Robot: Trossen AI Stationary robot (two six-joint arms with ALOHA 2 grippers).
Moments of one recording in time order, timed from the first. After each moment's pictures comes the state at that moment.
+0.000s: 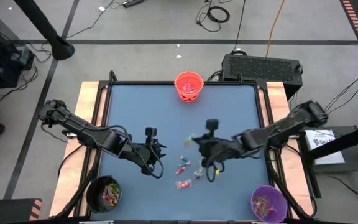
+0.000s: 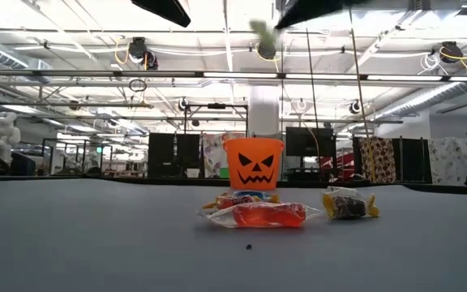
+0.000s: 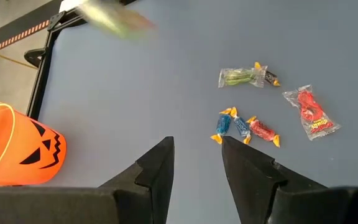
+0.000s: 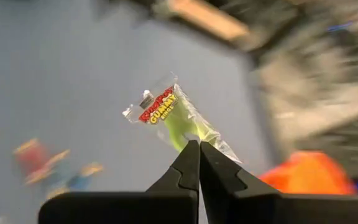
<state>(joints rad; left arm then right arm) -0.42 1.41 1.15 -0.53 -0.45 0.03 0.38 1.46 1.14 -0.36 0.69 -0.11</state>
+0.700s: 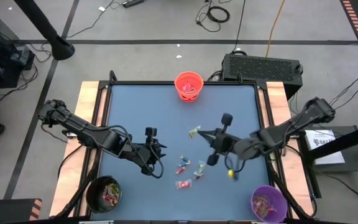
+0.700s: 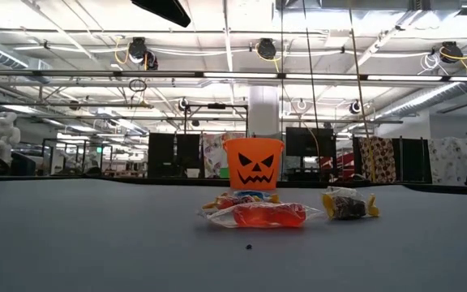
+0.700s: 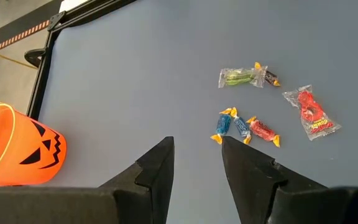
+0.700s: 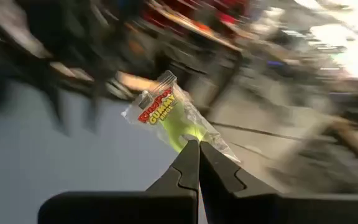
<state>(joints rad) -0.42 1.41 1.15 -0.53 -0.45 0.03 0.47 1.32 1.14 -0.15 0.89 -0.13</state>
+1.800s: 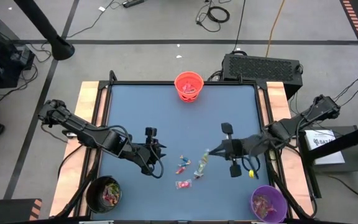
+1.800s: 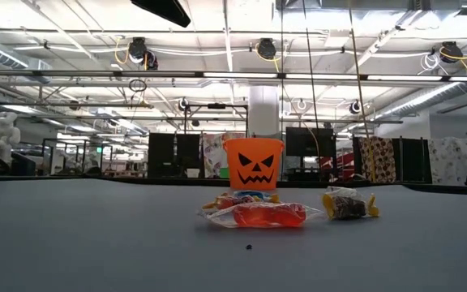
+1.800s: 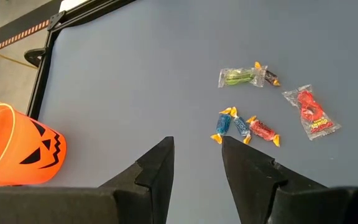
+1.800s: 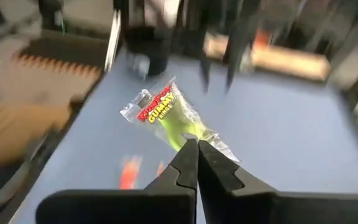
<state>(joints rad) -0.42 1.41 1.15 -0.53 -0.45 0.03 0.49 1.17 1.13 -0.45 0.34 0.10</state>
